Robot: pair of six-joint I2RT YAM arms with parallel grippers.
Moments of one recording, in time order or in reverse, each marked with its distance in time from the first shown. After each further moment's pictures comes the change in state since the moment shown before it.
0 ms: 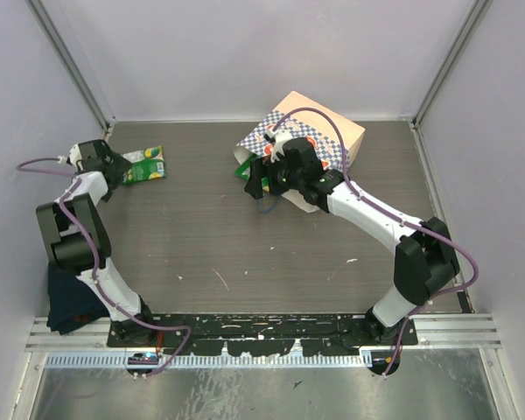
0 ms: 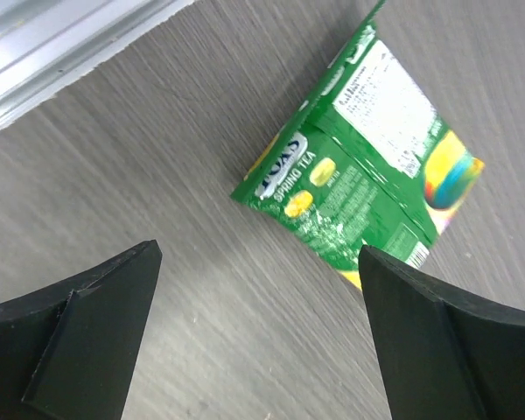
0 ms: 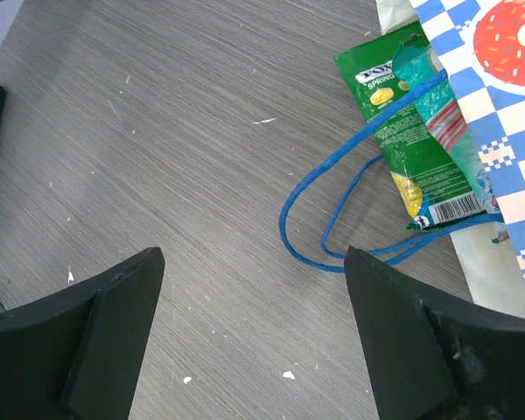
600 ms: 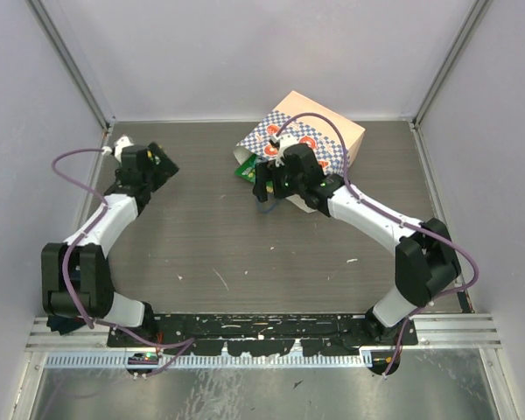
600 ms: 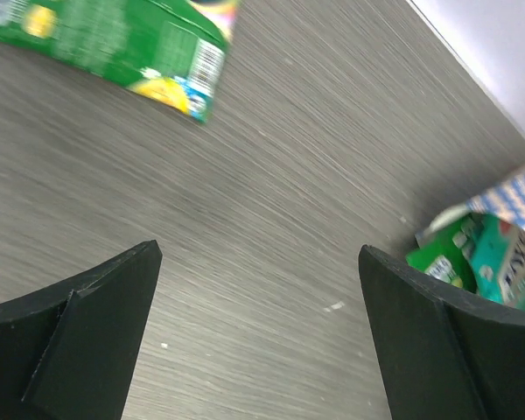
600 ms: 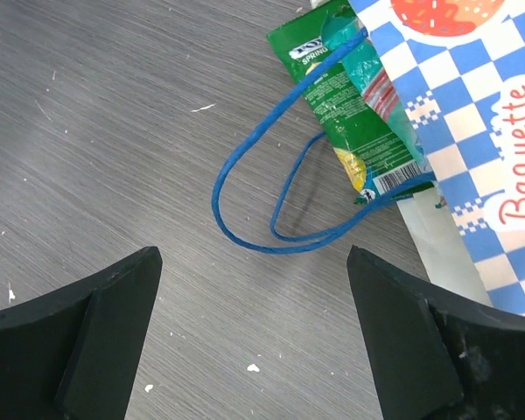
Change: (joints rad) left arm -0.315 -0.430 -0.290 0.074 -0.043 0.026; right arm 0.000 -0.005 -0.051 0.000 0.124 -0.013
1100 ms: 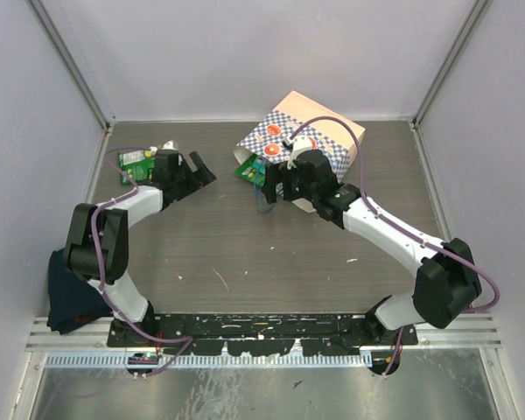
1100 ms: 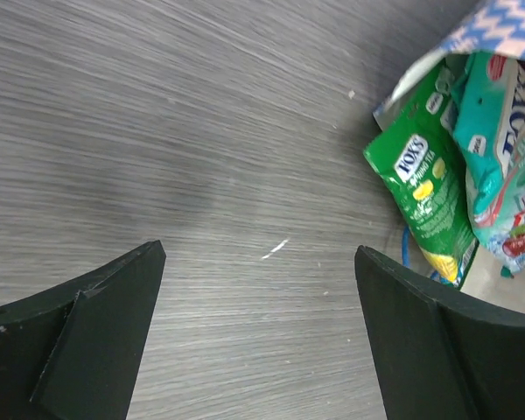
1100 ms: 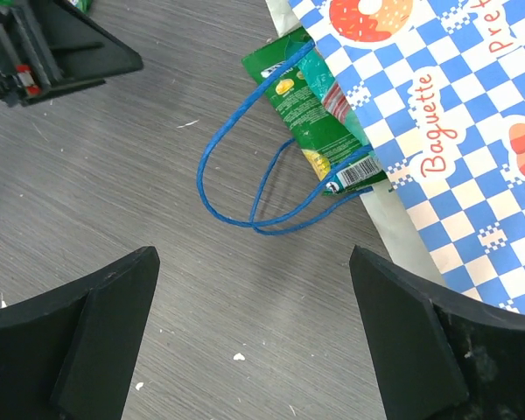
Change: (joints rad) left arm -0.161 0.253 0.020 0.163 0.279 0.027; right arm 0.000 -0.168 -0.117 0.035 0.087 -0.006
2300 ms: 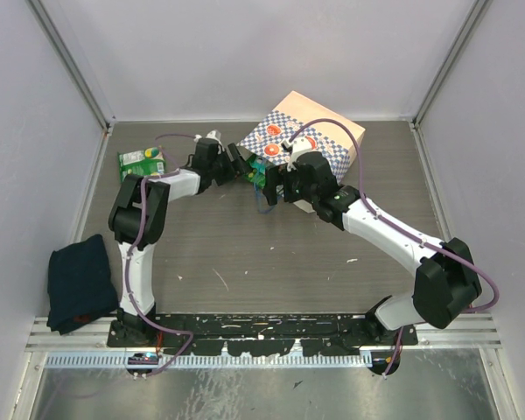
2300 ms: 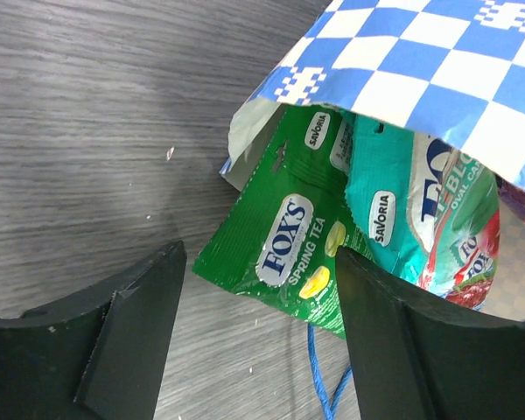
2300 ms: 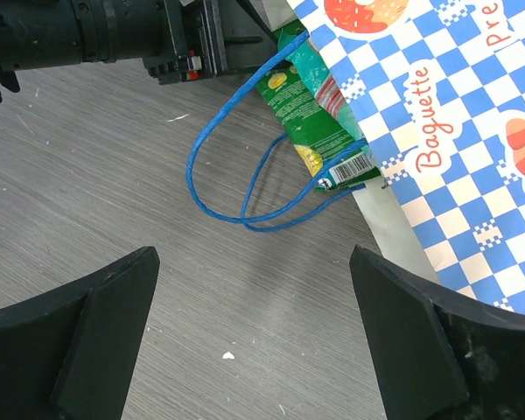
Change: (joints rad) left arm -0.178 0.440 0.381 0.103 0.110 -0.060; right arm 0.000 0.000 -0.023 0.018 0.011 -0.026
